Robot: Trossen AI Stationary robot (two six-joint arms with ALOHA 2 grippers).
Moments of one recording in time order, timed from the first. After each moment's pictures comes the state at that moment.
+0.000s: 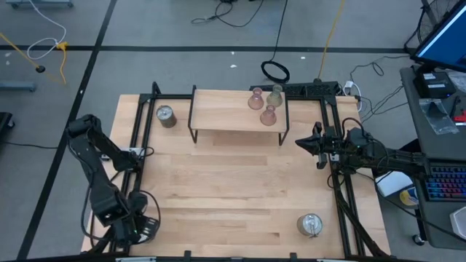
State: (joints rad) left arm -1.08 1.41 1.11 -1.08 0.16 -2.34; right arm -0.16 0.17 0.23 -0.02 -0.08 0.30
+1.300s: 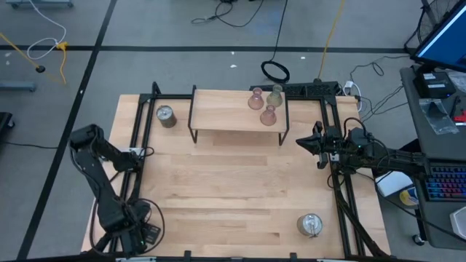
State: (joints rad) left arm -1.10 1.55 1.13 -1.06 0.23 -2.35; right arm -0.16 0.17 0.23 0.01 -0.08 0.29
